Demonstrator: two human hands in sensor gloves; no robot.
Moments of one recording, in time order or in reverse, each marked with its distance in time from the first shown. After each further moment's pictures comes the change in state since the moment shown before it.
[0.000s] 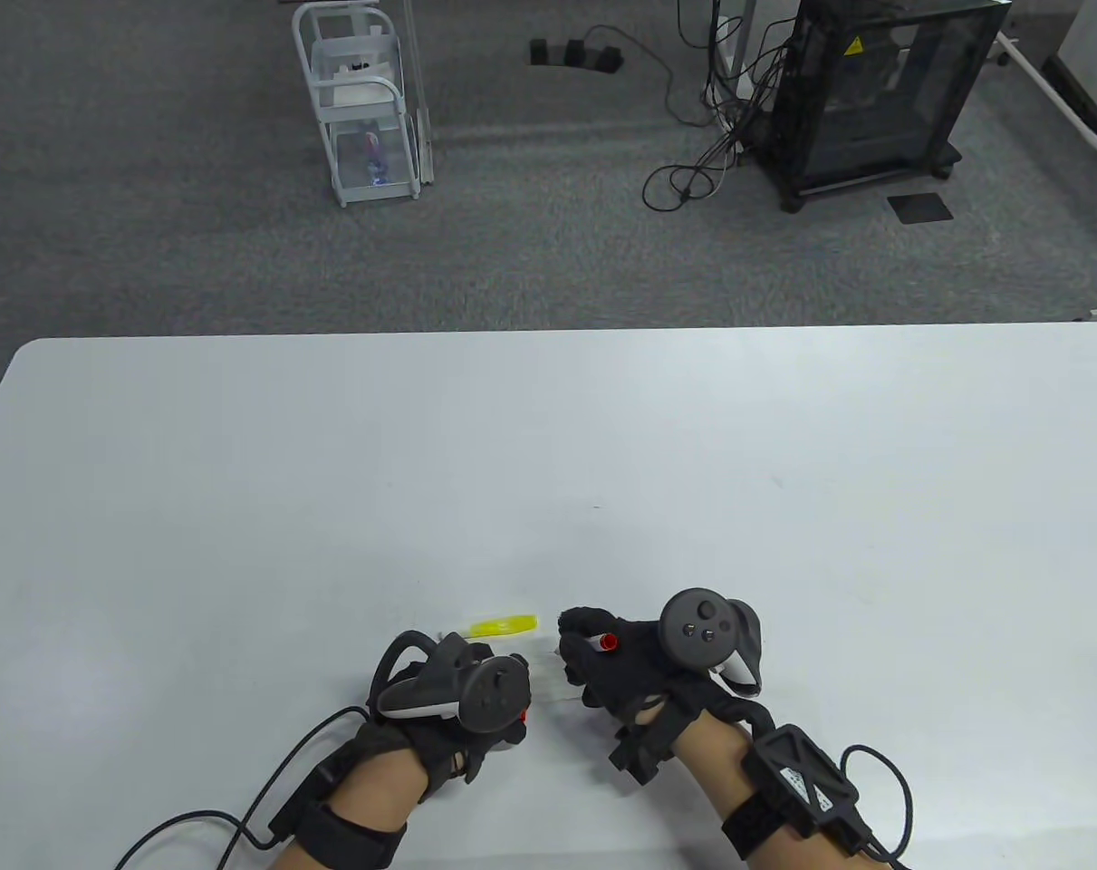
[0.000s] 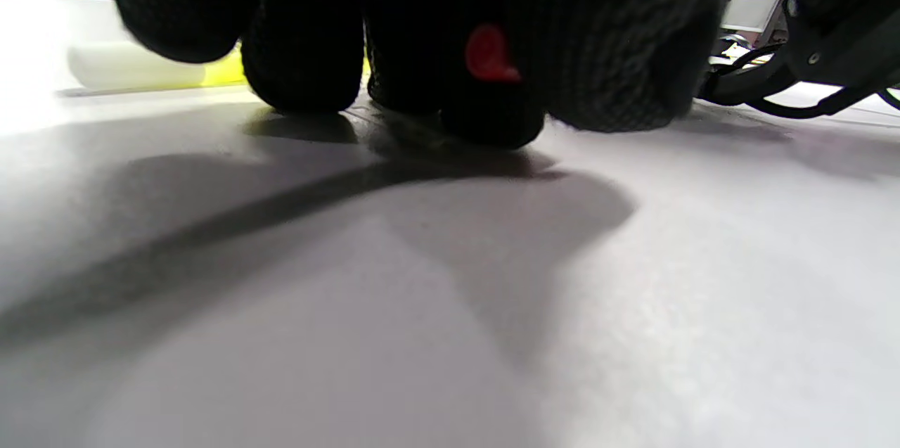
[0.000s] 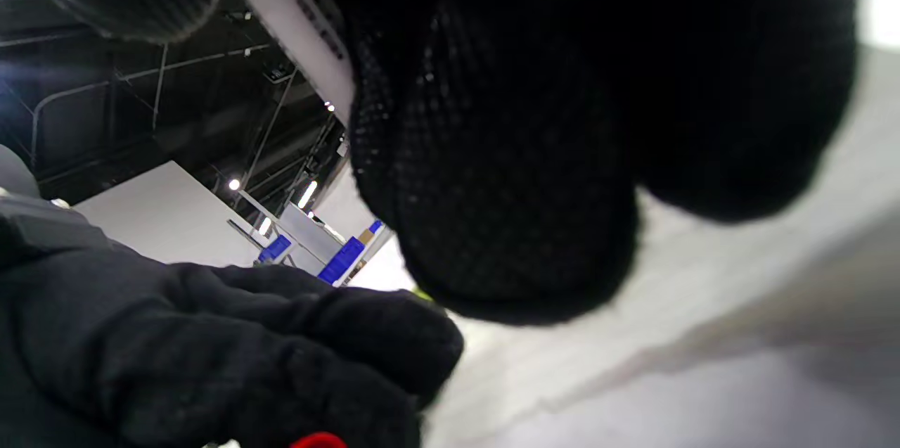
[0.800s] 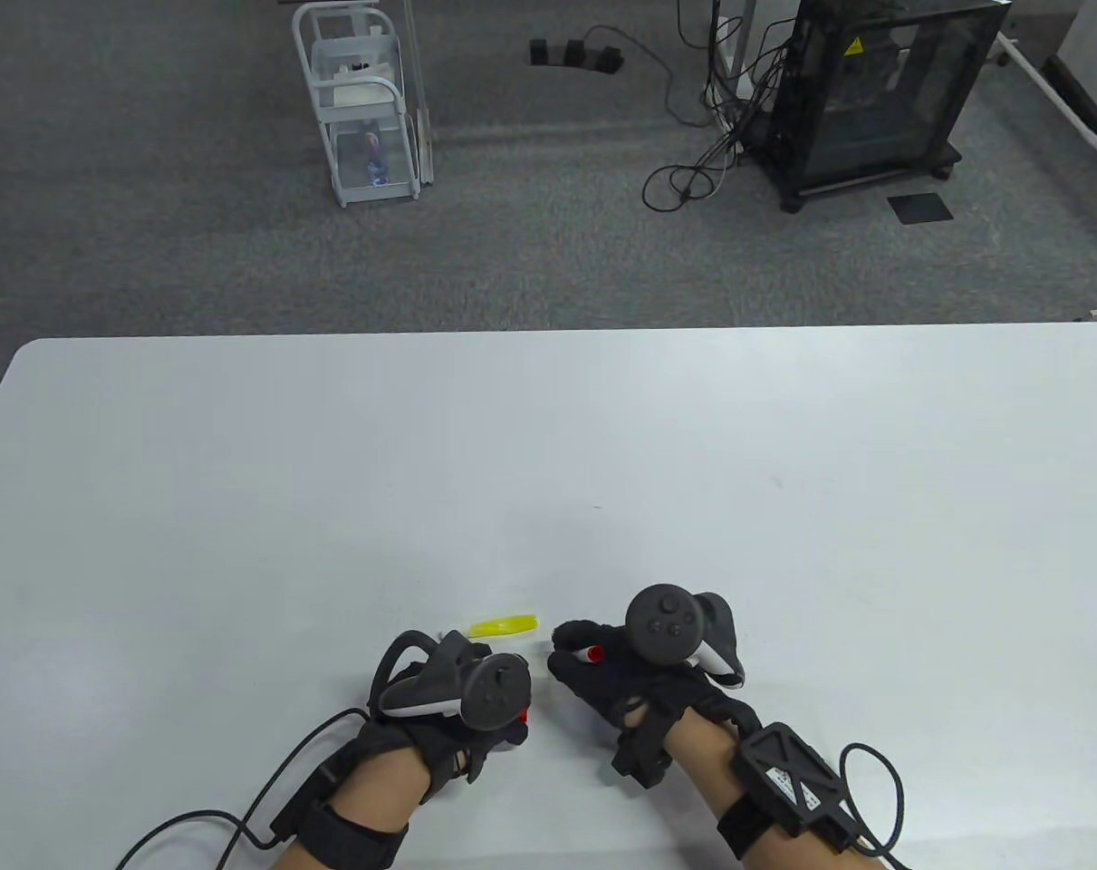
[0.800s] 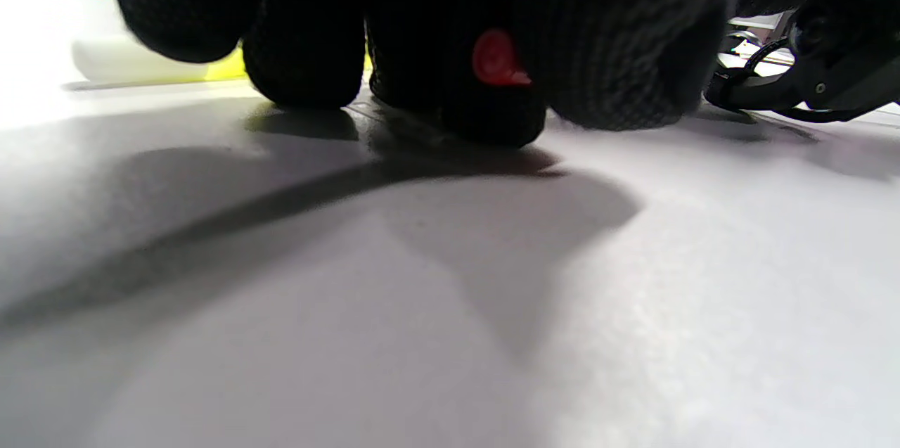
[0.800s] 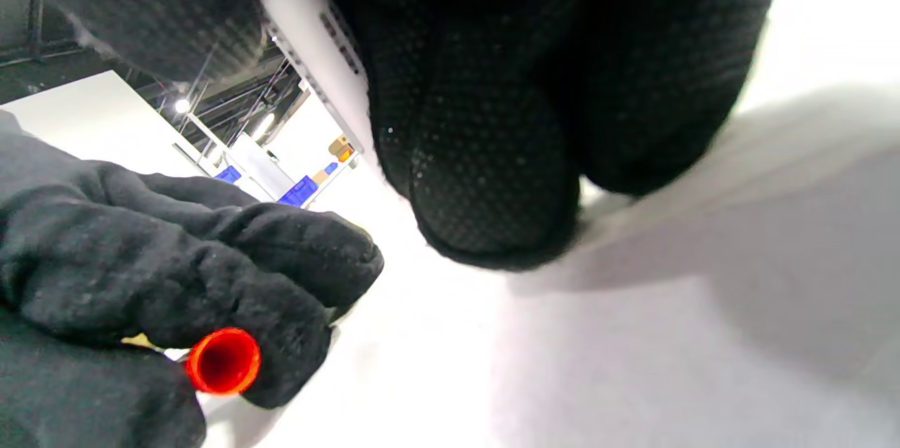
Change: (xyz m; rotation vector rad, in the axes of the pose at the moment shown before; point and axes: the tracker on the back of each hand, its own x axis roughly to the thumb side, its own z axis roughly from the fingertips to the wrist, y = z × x) left_hand 0.000 0.000 -0.001 -0.013 0.014 0.012; right_hand 0.000 0.013 -0.007 0.117 0.074 0.147
